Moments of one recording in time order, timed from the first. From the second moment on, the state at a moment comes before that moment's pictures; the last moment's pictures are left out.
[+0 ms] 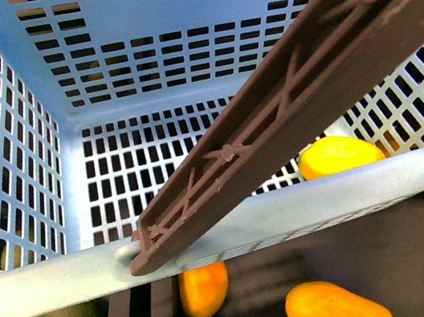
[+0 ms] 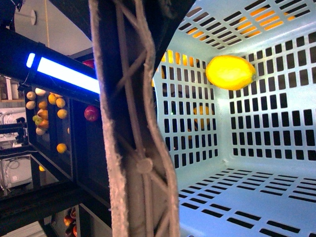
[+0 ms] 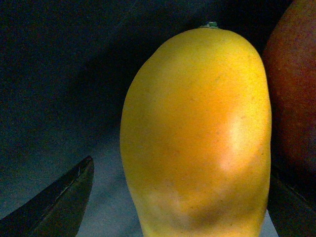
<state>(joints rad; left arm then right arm) -0.68 1.50 1.16 -0.17 0.11 -0.96 0.03 2.58 1.46 -0.05 0.17 0.68</state>
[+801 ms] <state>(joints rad) -0.68 1.50 1.16 -0.17 0.11 -0.96 -0.16 1.81 0.92 0.17 -0.01 0.49</state>
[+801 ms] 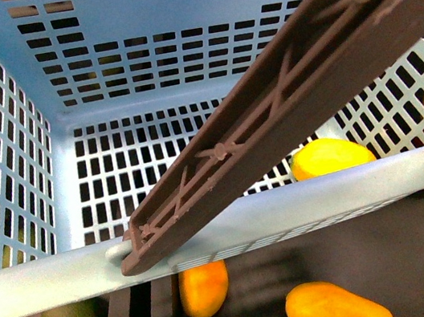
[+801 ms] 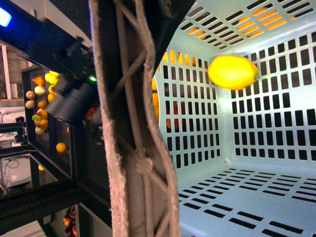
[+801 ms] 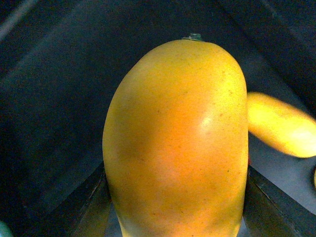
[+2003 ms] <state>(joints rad) -0.68 1.50 1.16 -0.17 0.11 -0.96 0.35 1.32 0.86 0.03 0.13 0.52</state>
